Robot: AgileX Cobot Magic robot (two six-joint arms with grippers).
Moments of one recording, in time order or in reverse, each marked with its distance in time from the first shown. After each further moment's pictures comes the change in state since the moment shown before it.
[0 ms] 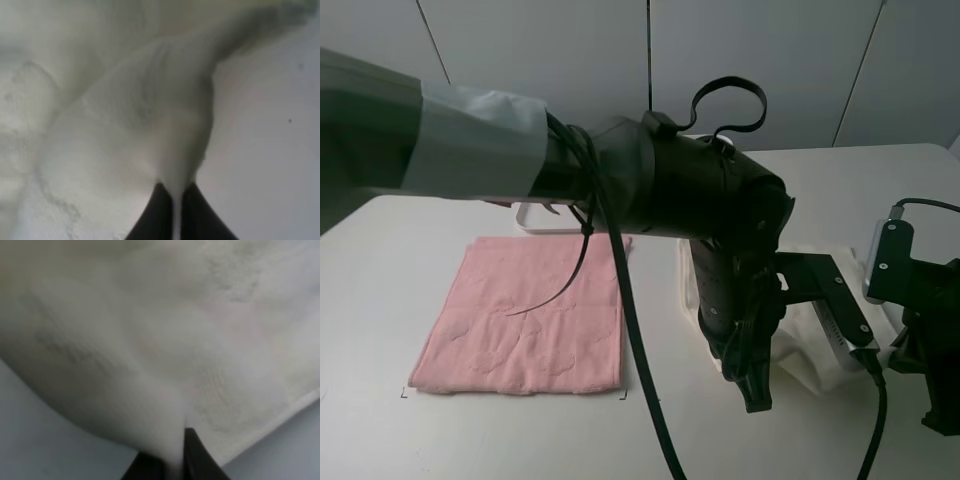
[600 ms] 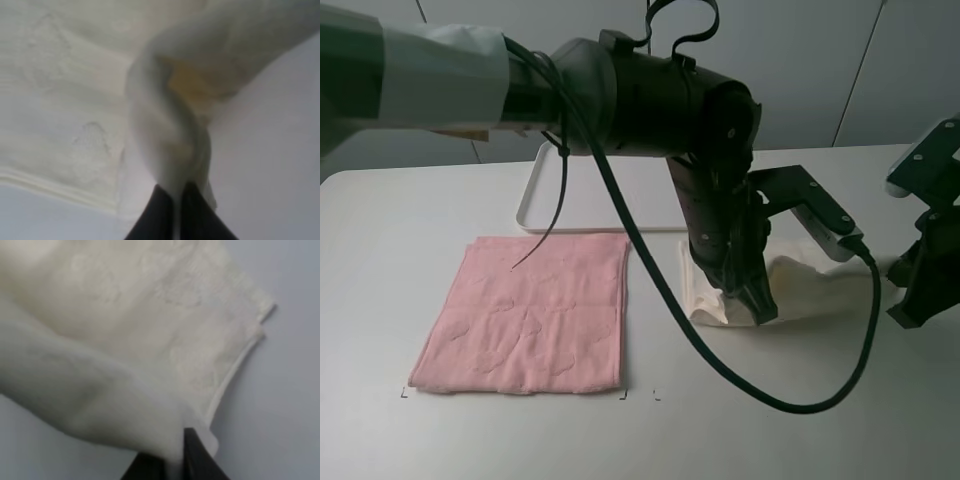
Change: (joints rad) left arm 0.122 -0.019 -0.089 0.002 0.019 -0.116; right arm 0.000 -0.066 -0.164 -0.113 0.007 0.412
